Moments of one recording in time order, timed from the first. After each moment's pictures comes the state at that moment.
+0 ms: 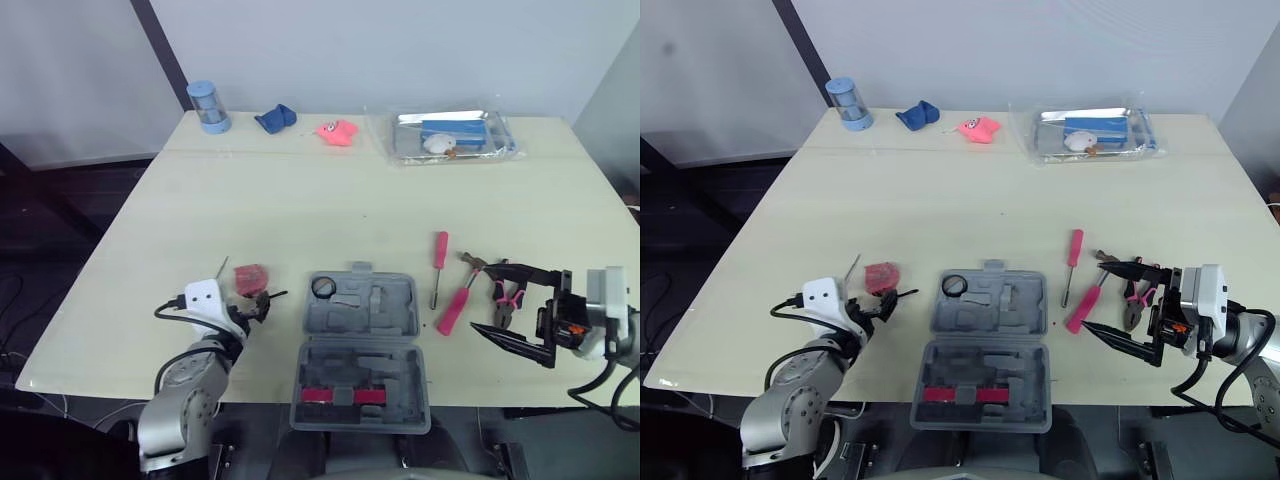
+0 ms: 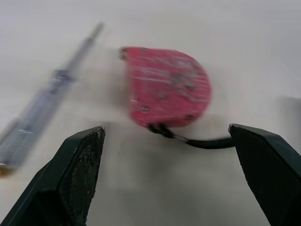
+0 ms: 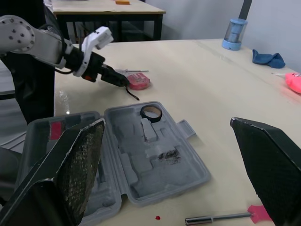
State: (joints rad) left arm 0.06 0.16 0.26 -0.35 -0.35 0.71 -0.04; right arm 0.13 -0.74 -0.29 -0.39 0.66 0.12 1.17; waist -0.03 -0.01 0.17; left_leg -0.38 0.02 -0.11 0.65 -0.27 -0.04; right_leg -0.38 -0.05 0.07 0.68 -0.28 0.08
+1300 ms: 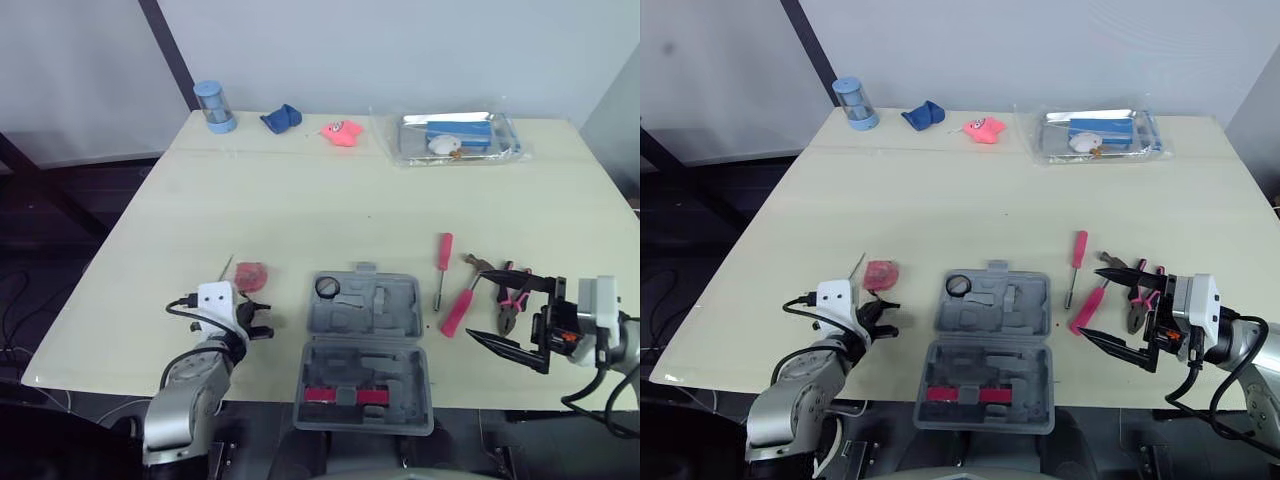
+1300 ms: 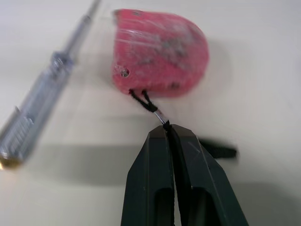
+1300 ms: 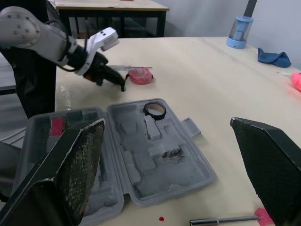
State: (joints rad) left arm 0.09 0.22 0.20 -0.37 -0.26 0.77 -0.09; right arm 0.15 -0.71 -0.27 -0.39 0.62 0.08 1.17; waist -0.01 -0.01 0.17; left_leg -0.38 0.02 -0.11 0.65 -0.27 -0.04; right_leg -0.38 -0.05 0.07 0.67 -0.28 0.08
